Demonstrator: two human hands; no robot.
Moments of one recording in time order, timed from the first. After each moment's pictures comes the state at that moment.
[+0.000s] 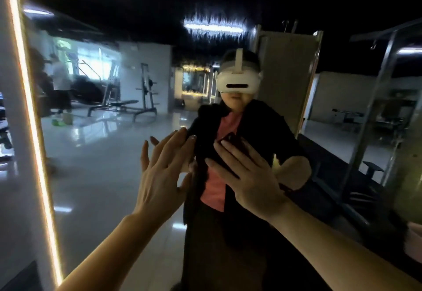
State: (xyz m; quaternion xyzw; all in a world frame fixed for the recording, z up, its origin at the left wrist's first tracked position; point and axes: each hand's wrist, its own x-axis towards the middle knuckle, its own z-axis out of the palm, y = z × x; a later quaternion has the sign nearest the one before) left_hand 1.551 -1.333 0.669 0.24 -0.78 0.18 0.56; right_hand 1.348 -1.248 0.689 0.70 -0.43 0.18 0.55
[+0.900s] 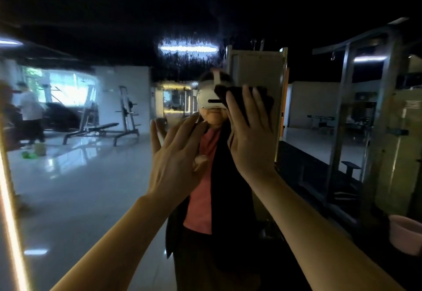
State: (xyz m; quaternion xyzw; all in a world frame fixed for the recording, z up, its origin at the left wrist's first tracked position) left_hand 1.504 -1.313 0.747 0.20 -0.78 0.21 0.55; right_hand 1.341 -1.250 0.775 0.49 -0.55 0.40 0.55
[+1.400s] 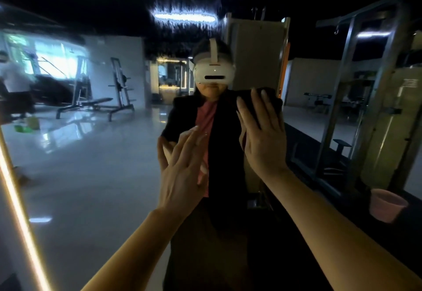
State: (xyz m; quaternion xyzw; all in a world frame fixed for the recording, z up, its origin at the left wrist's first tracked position) left_hand 1.491 -1.291 0.655 0.24 -0.81 0.16 0.51; right_hand 1.304 -1.219 0.714 0.54 -0.55 0.35 0.53
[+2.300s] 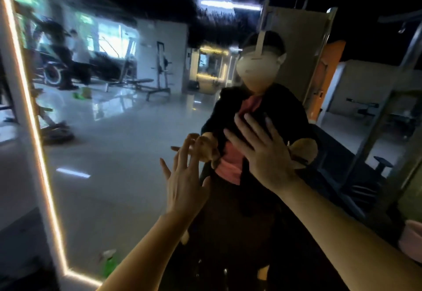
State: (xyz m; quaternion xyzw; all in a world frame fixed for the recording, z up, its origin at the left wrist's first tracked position) left_hand 1.415 -1.202 0.595 0.45 -0.76 0.00 0.47; right_hand 1.225 -1.162 0.672 0.70 -0.48 0.16 0.51
